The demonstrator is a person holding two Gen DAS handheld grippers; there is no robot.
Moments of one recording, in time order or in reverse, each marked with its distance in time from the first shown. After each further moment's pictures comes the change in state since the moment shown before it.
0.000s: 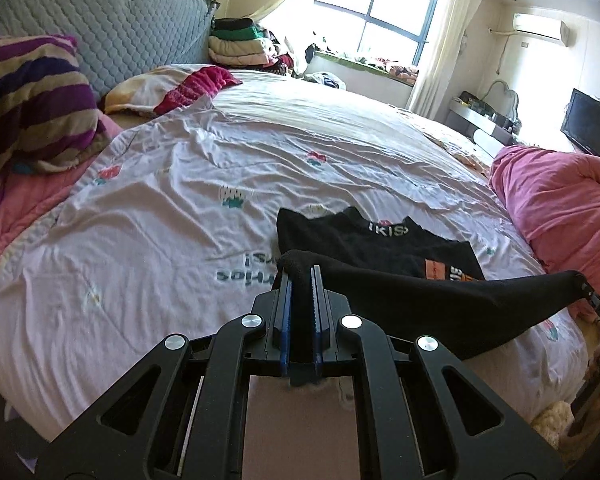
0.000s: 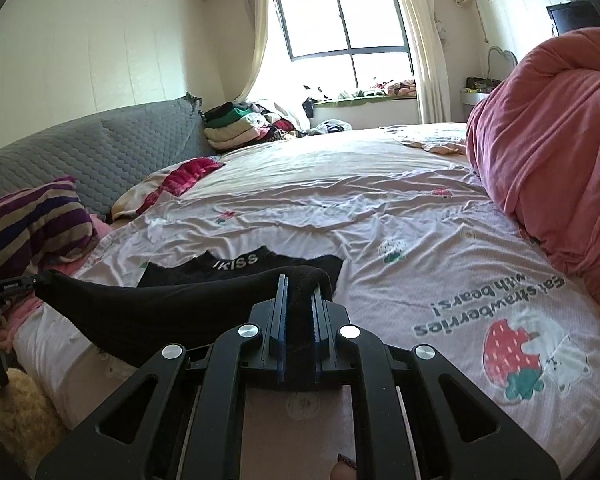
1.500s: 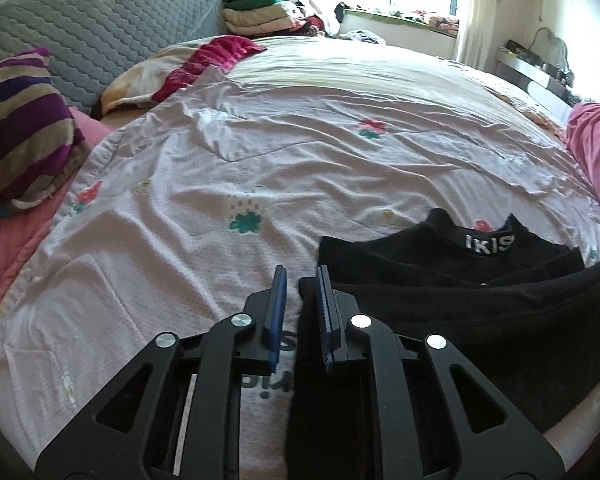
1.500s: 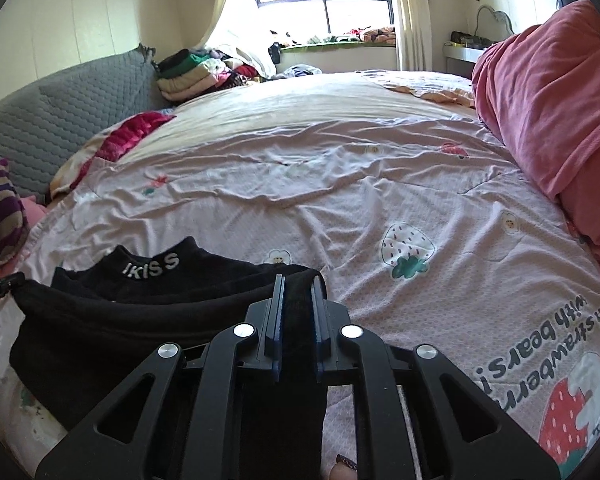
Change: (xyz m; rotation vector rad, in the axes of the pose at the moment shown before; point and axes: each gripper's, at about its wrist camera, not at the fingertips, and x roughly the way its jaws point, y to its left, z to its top) left arm 0.164 0.004 0.047 0.076 0.129 0.222; right arm 0.197 -0.034 0.017 0.032 0.200 -0.145
